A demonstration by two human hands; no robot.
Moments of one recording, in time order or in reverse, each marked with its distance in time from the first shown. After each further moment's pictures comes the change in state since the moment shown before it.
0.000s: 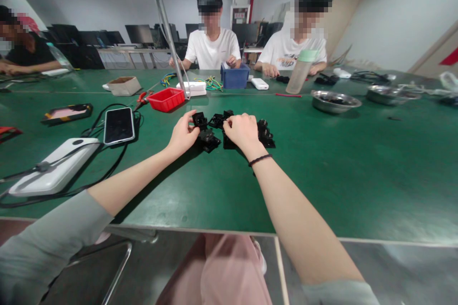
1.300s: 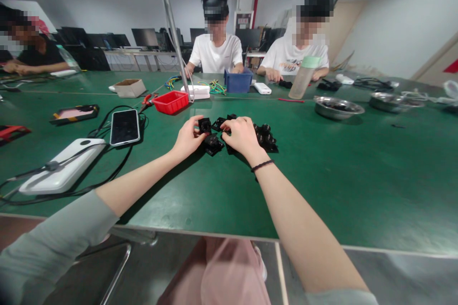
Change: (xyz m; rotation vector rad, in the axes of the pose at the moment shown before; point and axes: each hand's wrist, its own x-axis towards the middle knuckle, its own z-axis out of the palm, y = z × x) left_hand -0.003 -0.003 0.003 -0.090 -0.023 0.027; right_hand 0.000 0.001 0.007 0.226 0.082 -0.253
